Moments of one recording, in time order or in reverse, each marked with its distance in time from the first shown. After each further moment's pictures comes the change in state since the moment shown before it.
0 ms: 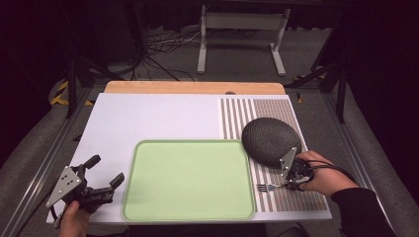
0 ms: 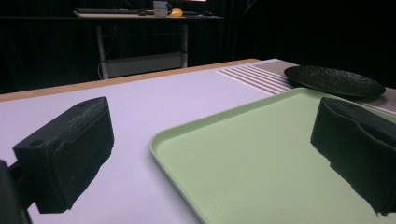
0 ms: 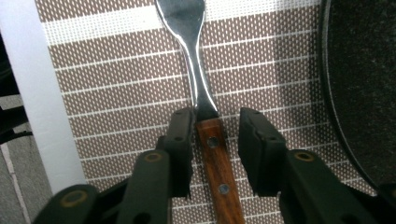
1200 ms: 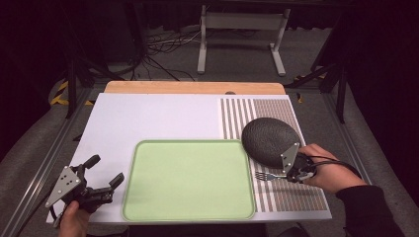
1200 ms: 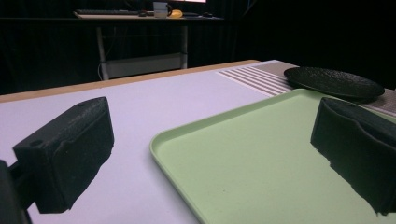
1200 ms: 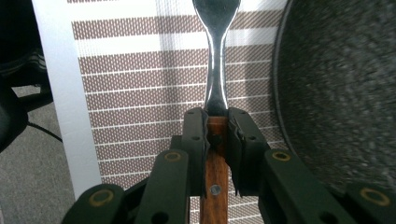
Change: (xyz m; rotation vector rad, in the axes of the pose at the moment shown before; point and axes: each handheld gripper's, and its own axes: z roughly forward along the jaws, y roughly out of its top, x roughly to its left) left arm 0.000 0.001 -0.001 -0.002 -0.002 0.001; right arm 0.005 0.013 -0.040 -0.001 -0.057 -0.074
